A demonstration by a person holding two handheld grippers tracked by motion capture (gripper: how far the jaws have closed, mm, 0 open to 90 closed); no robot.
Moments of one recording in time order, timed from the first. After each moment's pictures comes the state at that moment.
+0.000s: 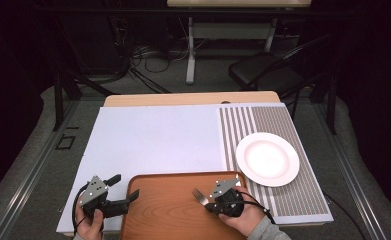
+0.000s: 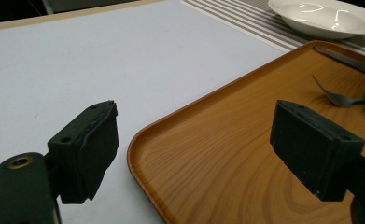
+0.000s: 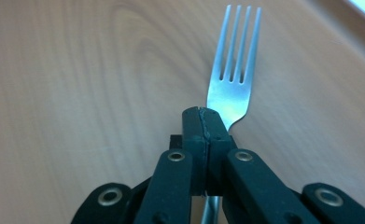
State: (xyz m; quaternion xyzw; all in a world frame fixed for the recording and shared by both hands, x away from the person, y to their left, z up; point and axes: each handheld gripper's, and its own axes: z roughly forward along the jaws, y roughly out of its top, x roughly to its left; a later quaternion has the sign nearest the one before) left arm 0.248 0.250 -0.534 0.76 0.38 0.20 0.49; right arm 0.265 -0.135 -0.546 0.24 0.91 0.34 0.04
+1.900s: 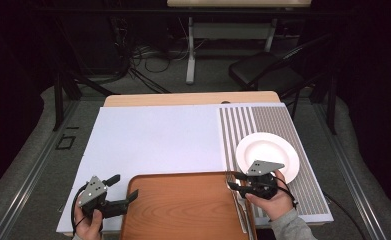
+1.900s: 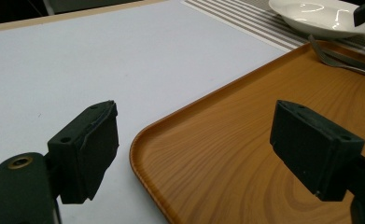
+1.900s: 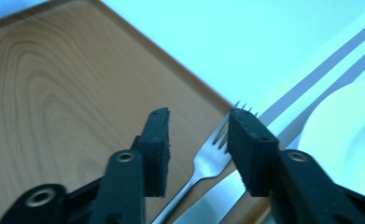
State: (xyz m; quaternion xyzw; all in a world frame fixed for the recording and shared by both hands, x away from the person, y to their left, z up) left arm 0.247 0.251 -0.533 0.75 0.38 0.20 0.49; right arm 0.291 -0.214 -0.516 0.31 0.84 0.43 0.14
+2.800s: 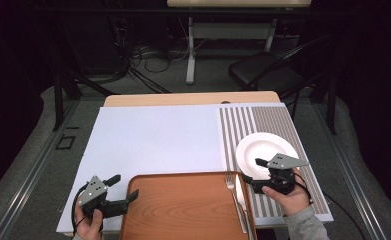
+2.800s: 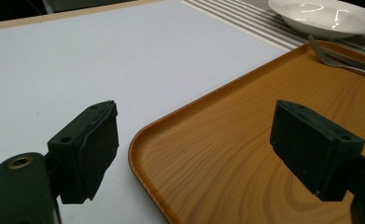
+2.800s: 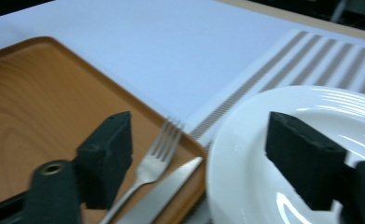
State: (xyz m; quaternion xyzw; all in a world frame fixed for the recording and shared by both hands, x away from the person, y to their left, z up) left arm 0.248 0.251 -0.534 0.76 0.38 0.20 0.49; right arm 0.296 -0.258 -0.503 0.35 0.79 0.47 0.19
